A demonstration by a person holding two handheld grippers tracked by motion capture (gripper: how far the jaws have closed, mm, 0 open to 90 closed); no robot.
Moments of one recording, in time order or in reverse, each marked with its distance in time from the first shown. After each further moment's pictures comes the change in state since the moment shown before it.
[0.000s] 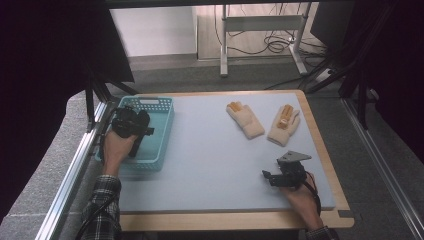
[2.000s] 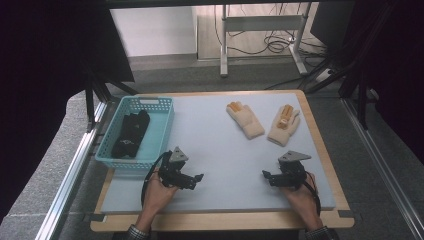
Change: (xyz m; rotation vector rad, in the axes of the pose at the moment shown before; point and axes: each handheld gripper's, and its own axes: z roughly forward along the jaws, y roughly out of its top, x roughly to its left) left arm -0.172 -0.093 0.016 -0.185 -0.290 0.337; right arm 0.000 0.000 0.001 0.006 -0.018 0.008
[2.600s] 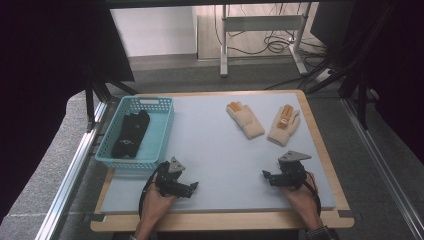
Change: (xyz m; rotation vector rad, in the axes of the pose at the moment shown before) left arm 0.000 -0.033 0.010 0.061 0.068 -0.040; right arm 0.000 0.000 0.000 0.000 0.005 0.003
